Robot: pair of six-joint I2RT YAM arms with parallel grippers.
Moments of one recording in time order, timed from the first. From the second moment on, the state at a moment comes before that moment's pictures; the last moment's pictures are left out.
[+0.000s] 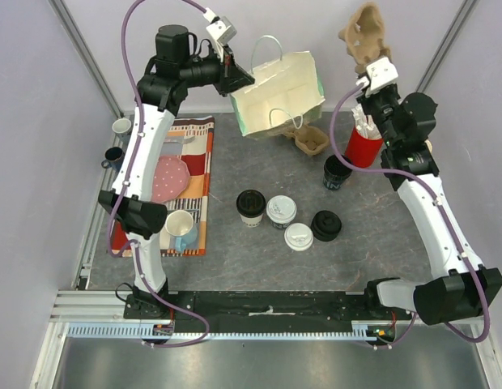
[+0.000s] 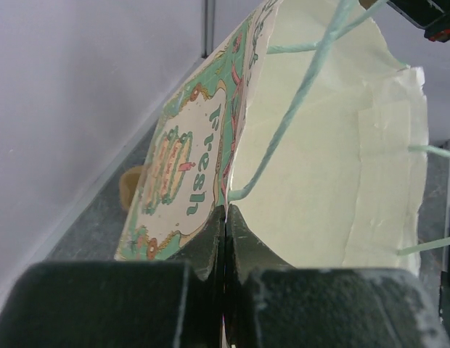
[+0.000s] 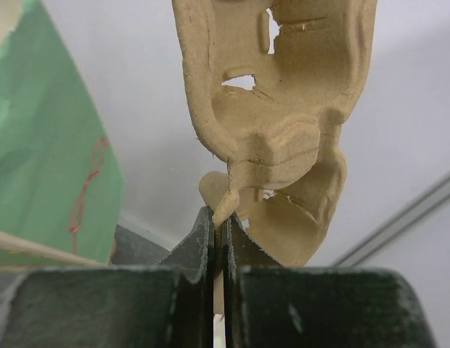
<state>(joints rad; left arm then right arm) -0.30 2.00 2.48 -0.69 0.80 0.12 0.17 1.28 1.33 0.16 -0.15 -0.47</state>
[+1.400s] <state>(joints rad) -0.15 2.03 2.22 -0.76 0.84 0.02 0.14 1.32 1.31 0.12 -0.40 -0.41</state>
